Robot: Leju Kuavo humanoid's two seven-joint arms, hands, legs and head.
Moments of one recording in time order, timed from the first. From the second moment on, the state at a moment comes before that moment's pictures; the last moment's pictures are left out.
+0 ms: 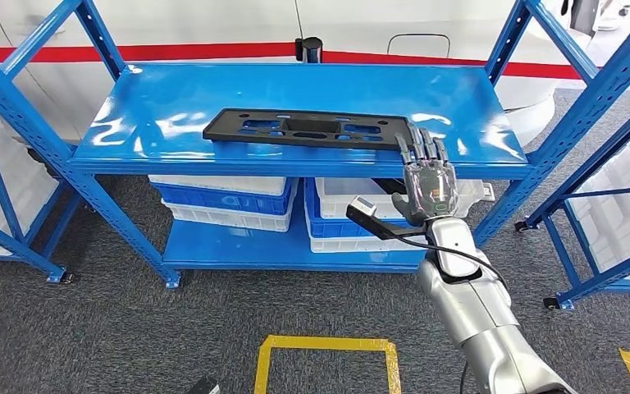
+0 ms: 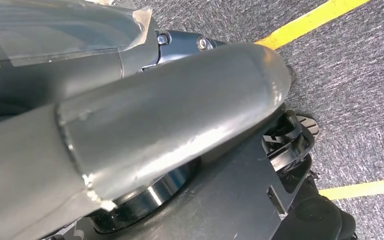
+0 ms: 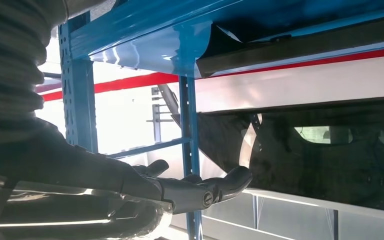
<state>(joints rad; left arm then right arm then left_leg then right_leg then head) -0.23 -0.18 0.83 -0.19 -1.16 -0.24 -0.04 -0.60 -0.02 0.36 -0.99 1.46 -0.36 0.13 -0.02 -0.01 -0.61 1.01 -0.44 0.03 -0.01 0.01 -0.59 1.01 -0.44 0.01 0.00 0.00</state>
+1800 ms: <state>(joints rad) -0.22 -0.17 0.86 -0.19 -1.13 -0.20 0.03 -0.62 -0.01 0.37 -0.95 1.46 -0.37 0.13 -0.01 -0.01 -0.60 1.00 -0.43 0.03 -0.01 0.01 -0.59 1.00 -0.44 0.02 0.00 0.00</state>
